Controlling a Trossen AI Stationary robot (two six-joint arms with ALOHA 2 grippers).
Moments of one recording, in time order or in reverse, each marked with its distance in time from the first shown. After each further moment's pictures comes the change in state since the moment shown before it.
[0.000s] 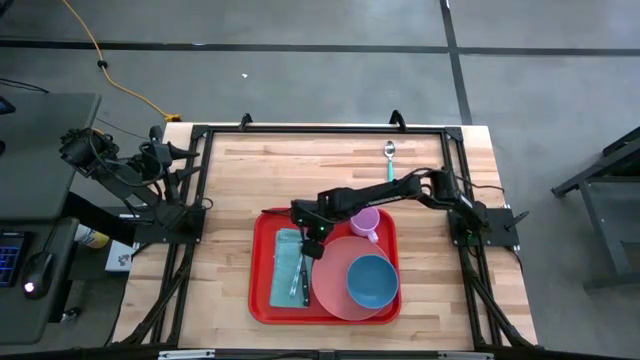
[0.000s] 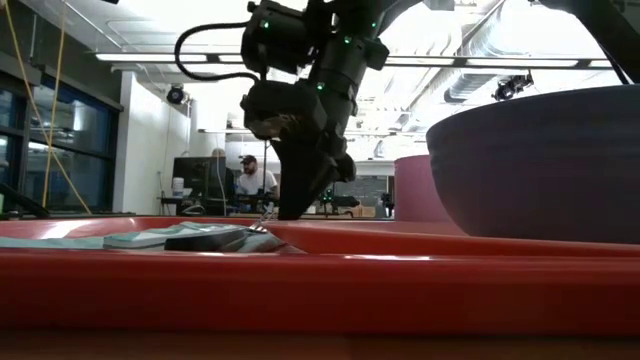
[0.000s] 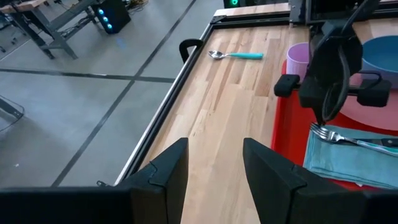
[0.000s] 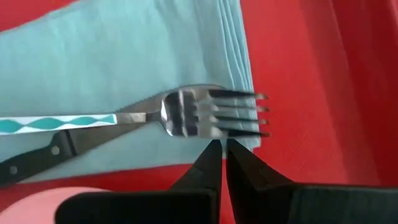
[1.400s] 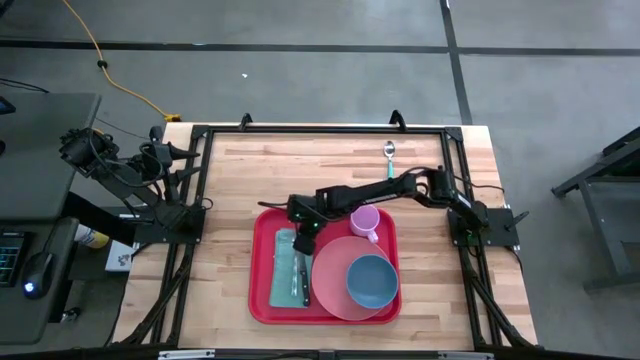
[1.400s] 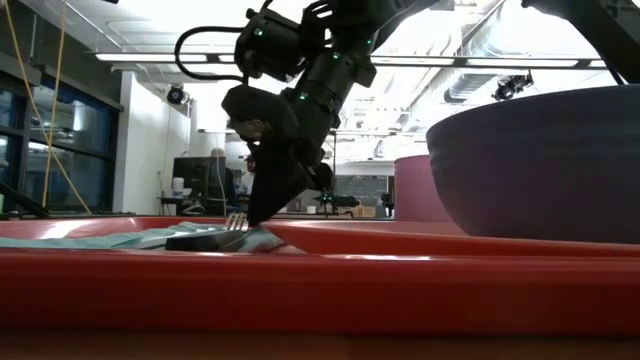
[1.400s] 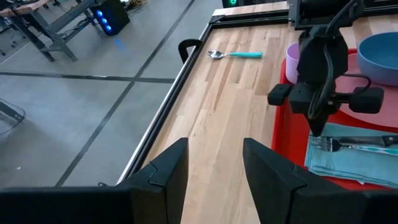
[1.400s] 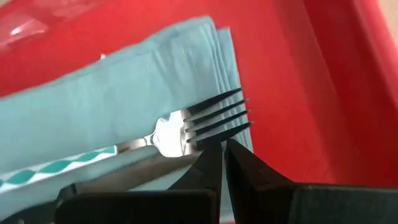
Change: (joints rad) left arm 0.000 0.000 0.000 0.001 0.004 0.018; right arm -0.022 0.031 -0.003 0.167 -0.028 0.017
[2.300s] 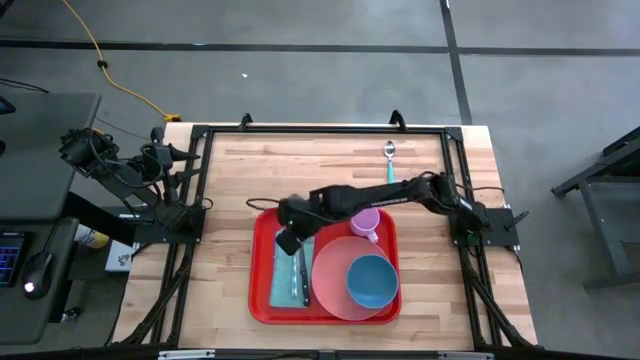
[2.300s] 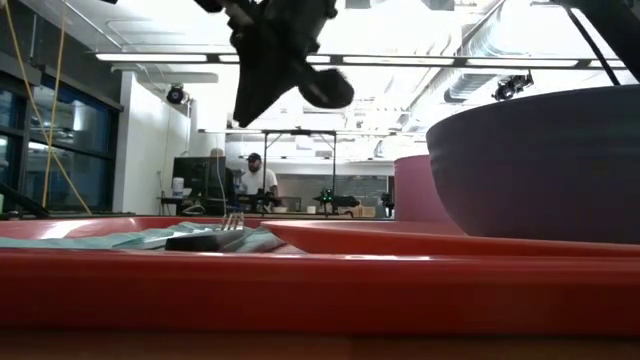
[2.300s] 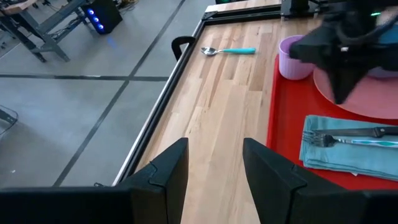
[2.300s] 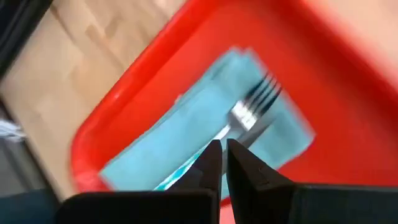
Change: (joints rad) left arm 0.000 0.000 0.000 -0.001 0.031 0.019; right arm 0.107 -0.011 0.366 -0.373 0.146 0.502
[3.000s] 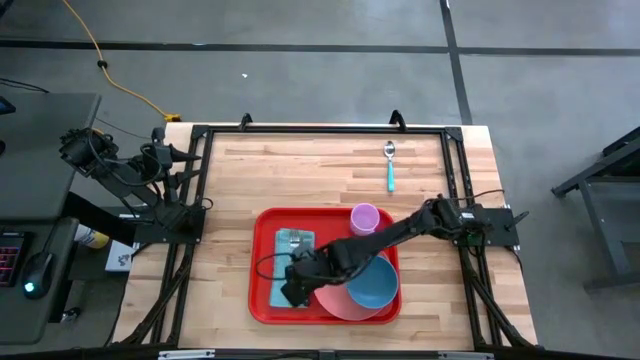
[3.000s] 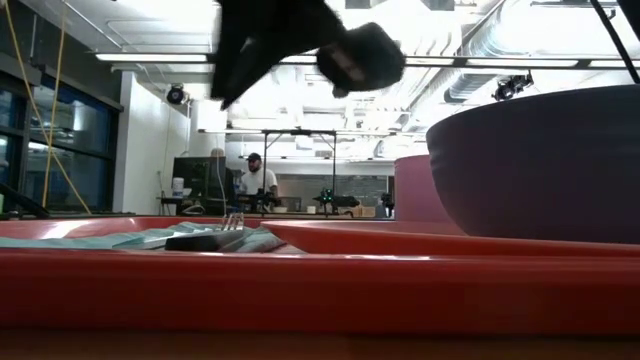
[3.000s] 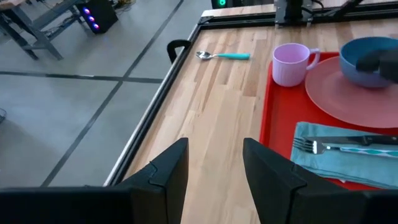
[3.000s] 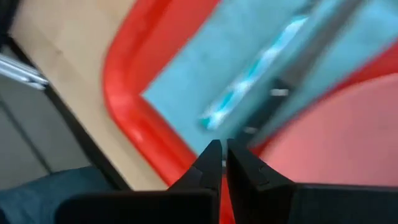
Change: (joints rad) left arm 0.000 0.000 0.000 0.033 0.012 -0.011; right arm 0.251 0.055 0.001 0.035 0.063 0.339
